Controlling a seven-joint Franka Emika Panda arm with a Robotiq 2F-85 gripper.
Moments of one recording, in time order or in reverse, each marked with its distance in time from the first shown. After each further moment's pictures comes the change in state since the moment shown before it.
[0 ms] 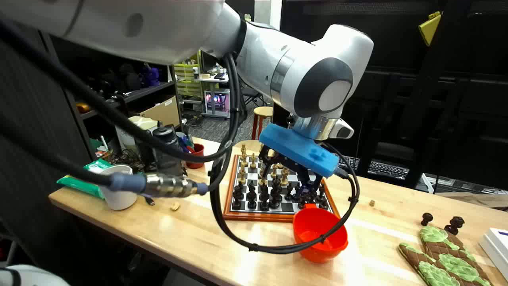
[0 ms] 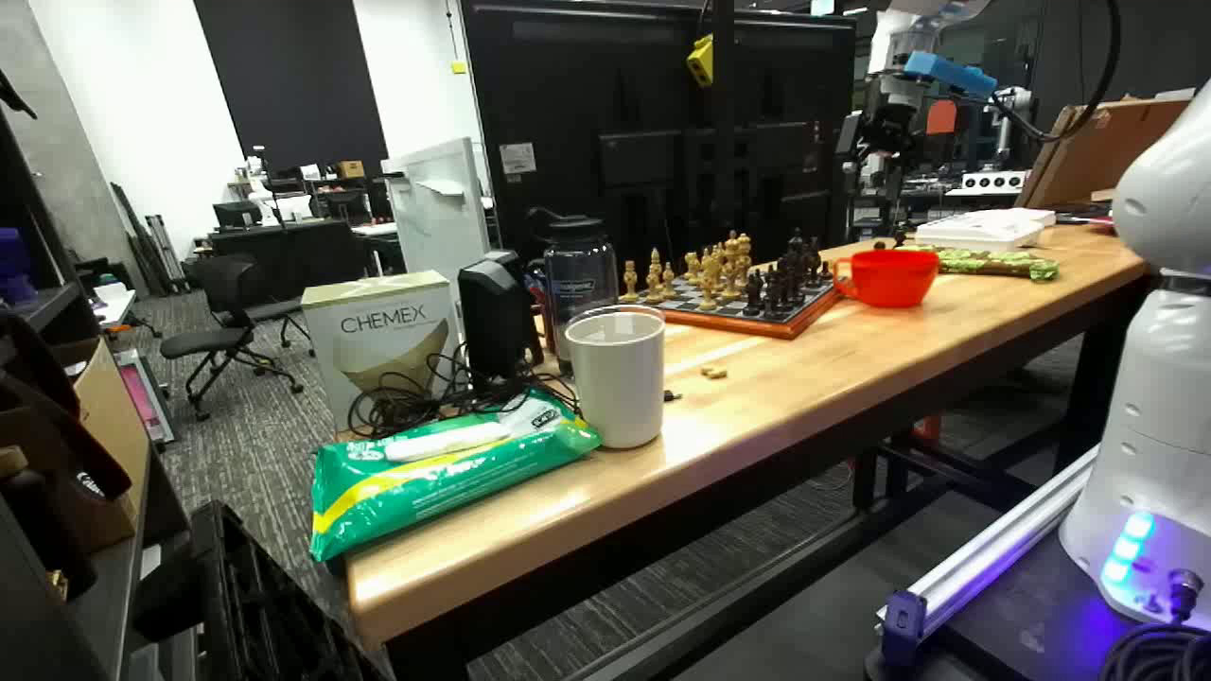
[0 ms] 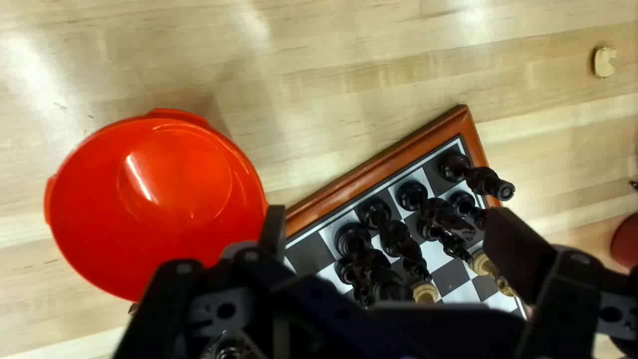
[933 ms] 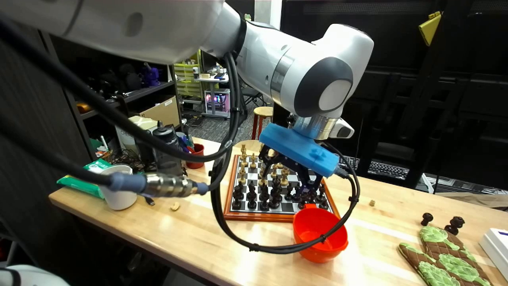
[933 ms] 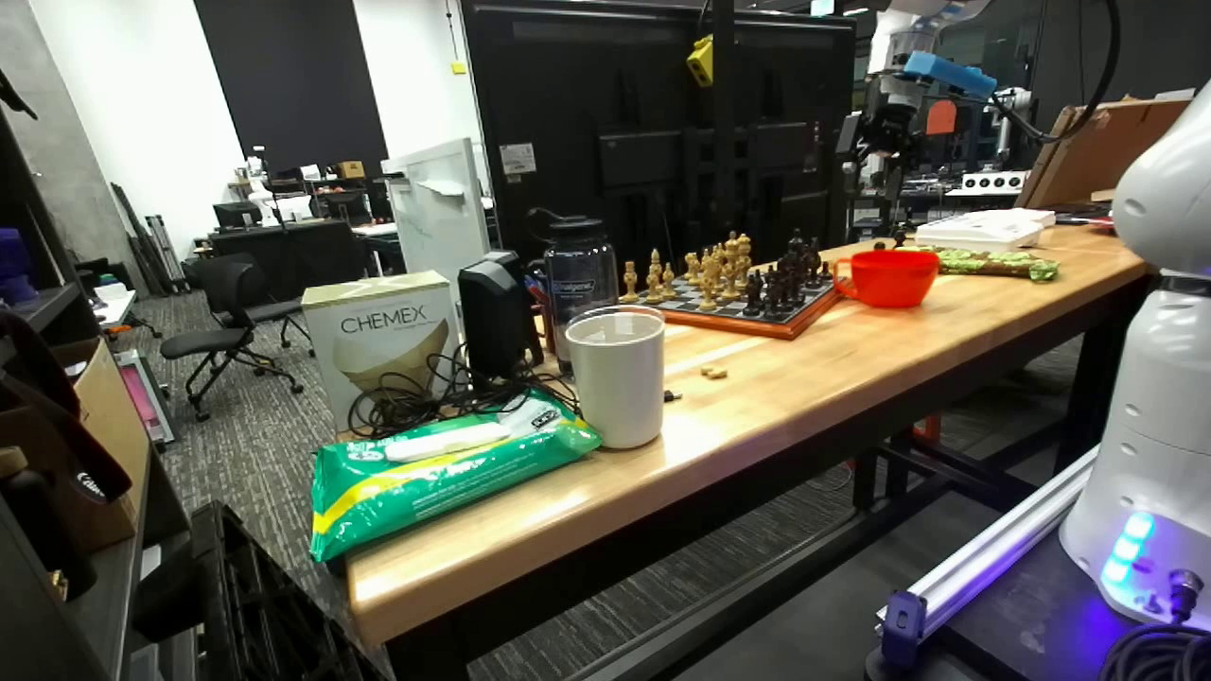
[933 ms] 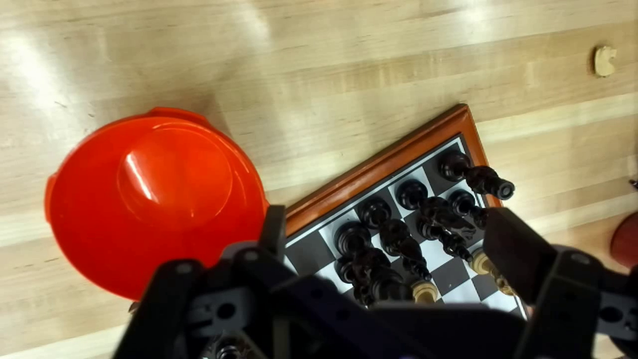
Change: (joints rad) arm 0.000 0.000 0.000 0.001 0.000 0.000 0.000
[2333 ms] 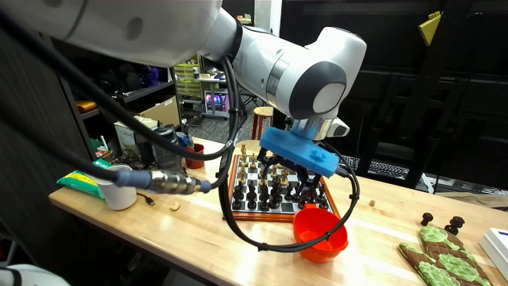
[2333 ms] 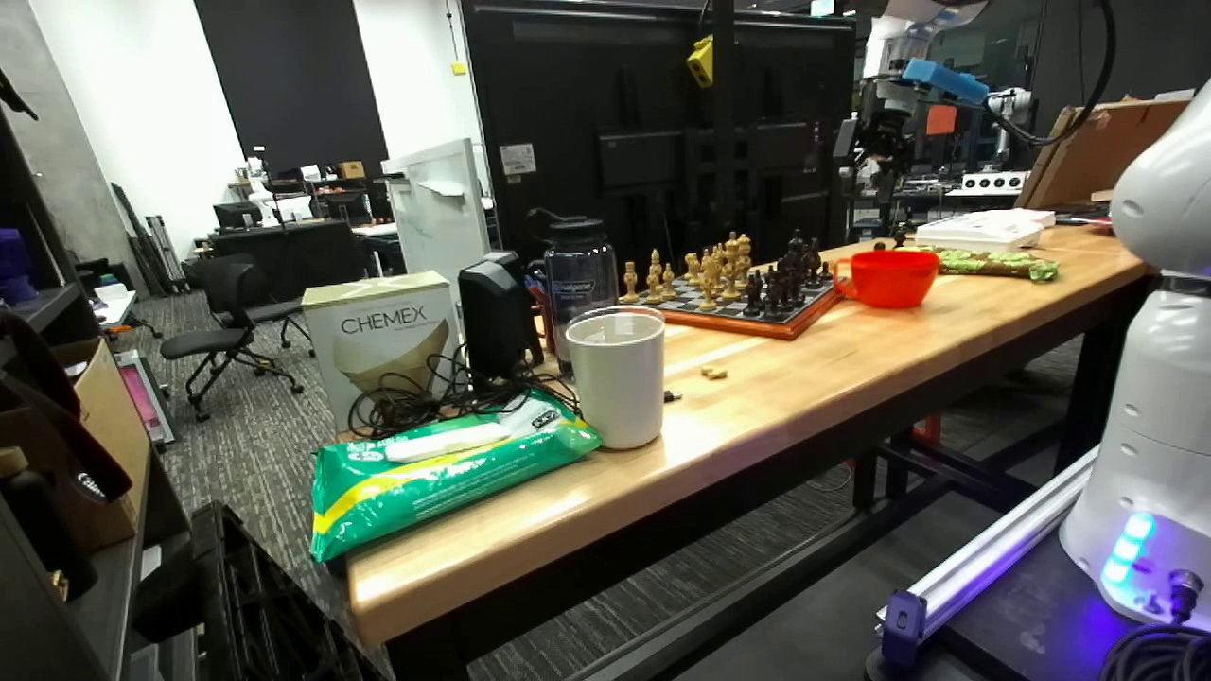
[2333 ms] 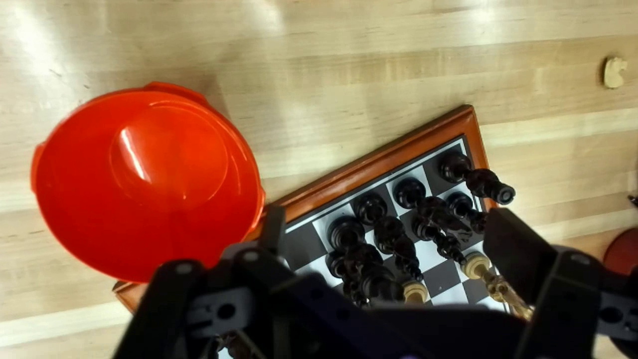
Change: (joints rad) arm -0.009 0.004 0.024 -0.015 0.000 0.042 -0.069
